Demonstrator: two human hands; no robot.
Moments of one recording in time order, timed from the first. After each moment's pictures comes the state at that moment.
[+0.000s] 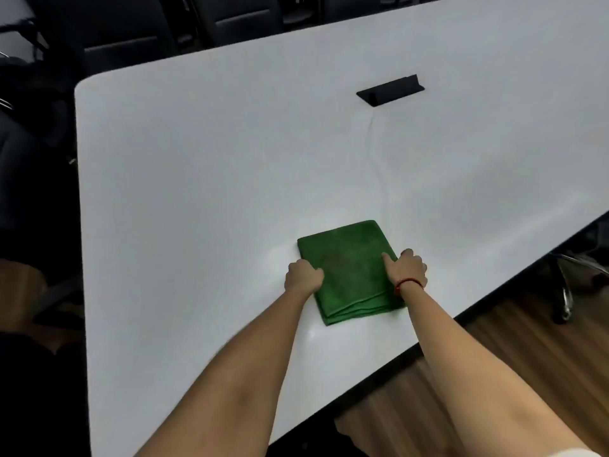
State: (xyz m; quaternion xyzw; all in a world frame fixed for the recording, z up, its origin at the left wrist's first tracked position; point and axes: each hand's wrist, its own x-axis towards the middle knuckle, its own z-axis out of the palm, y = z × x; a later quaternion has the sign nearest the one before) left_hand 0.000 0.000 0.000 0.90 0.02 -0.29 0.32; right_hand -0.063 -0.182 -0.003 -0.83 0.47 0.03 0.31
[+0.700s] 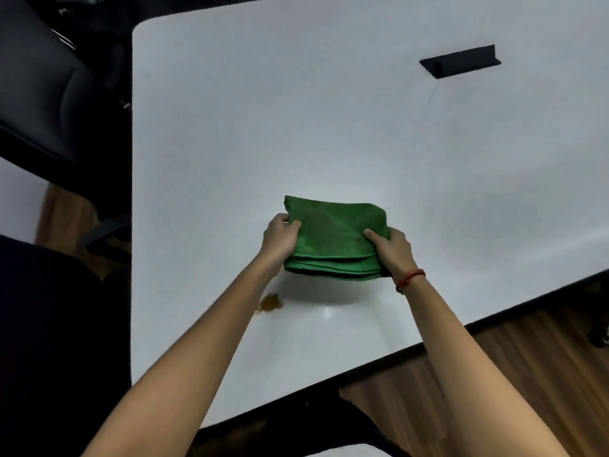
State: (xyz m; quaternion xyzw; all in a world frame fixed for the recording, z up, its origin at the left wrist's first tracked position) left_hand -0.002 0.093 0.058 0.81 0.11 -0.20 0.55; right_hand -0.060 -0.093 0.042 -0.76 0.31 0.03 0.58
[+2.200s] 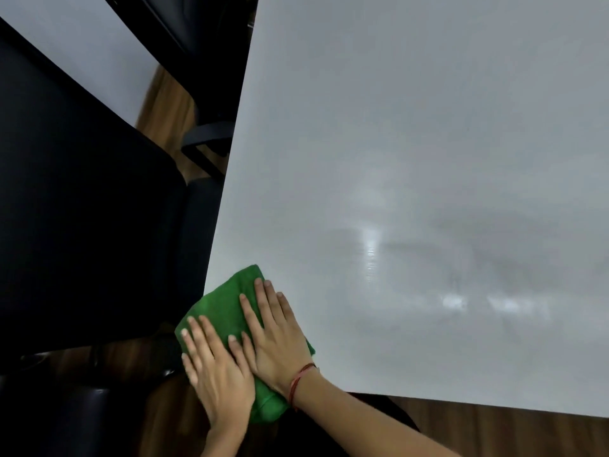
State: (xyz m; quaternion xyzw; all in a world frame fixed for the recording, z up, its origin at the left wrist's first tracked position) left_hand -0.239 0.283 -0.075 0.92 0.36 0.00 0.14; right_hand -0.169 0.204 -0.062 -0.93 -0.30 0.13 0.18
